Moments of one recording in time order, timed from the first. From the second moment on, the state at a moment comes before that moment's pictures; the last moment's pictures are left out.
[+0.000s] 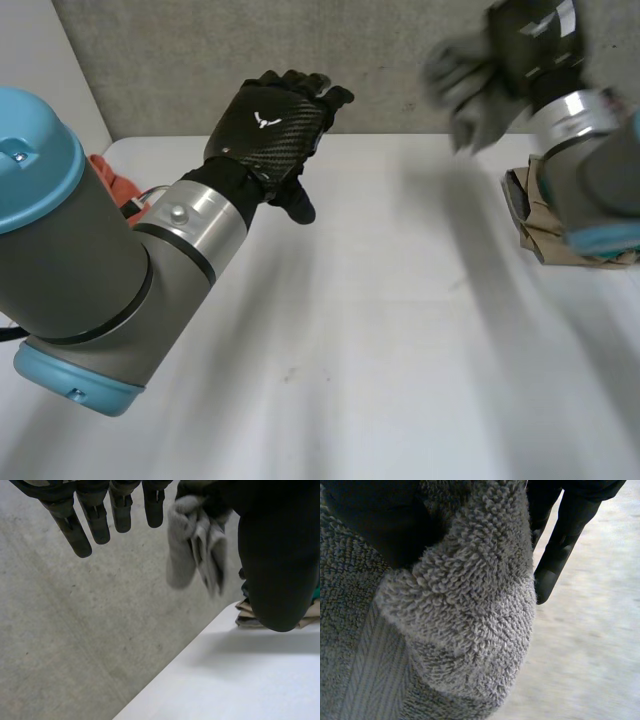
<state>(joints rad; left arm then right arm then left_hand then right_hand) 4.04 -1.81 -1.39 3.31 -1.50 3.39 1.81 -1.05 1.15 -0.62 1.38 2.63 0.19 0.20 0.21 0.20 0.04 1.03 1.13 1.14 1.20 0.92</state>
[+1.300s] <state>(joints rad) 3.98 -1.85 -1.44 3.31 -1.50 3.39 1.13 -0.86 1.24 -0.60 0.94 3.07 0.19 0.20 0.21 0.20 0.04 0.23 0.21 0.21 0.20 0.04</state>
